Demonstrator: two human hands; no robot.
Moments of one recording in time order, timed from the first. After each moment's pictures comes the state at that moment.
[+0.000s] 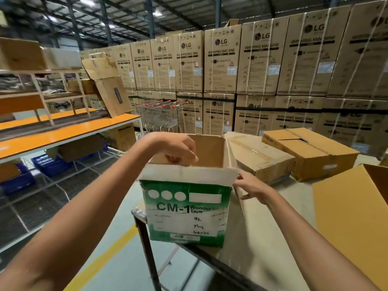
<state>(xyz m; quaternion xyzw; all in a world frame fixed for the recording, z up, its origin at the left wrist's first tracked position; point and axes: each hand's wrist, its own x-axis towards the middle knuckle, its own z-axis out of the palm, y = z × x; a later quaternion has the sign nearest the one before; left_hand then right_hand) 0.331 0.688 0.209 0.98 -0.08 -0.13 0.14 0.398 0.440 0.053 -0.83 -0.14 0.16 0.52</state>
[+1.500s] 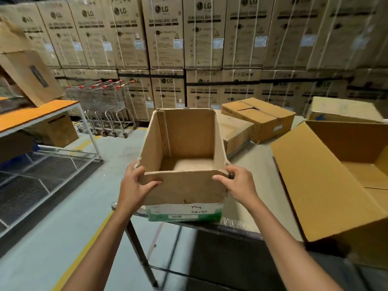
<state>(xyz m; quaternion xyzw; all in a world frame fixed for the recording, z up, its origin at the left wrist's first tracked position) 0.323 0.809 -0.018 0.88 -0.07 0.23 0.40 0.292 0.495 -0.001 -0.89 0.02 -0.17 0.43</state>
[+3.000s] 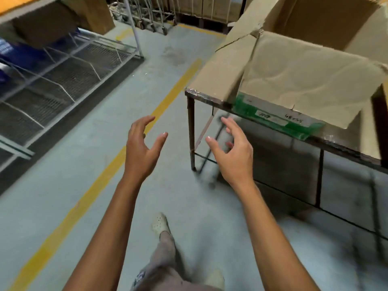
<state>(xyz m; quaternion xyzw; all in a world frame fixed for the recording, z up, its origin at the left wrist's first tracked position) 0.085 1.011 -0.110 0.85 0.03 0.22 0.48 0.093 0.785 -0.092 -0.83 -0.05 -0.13 0.54</state>
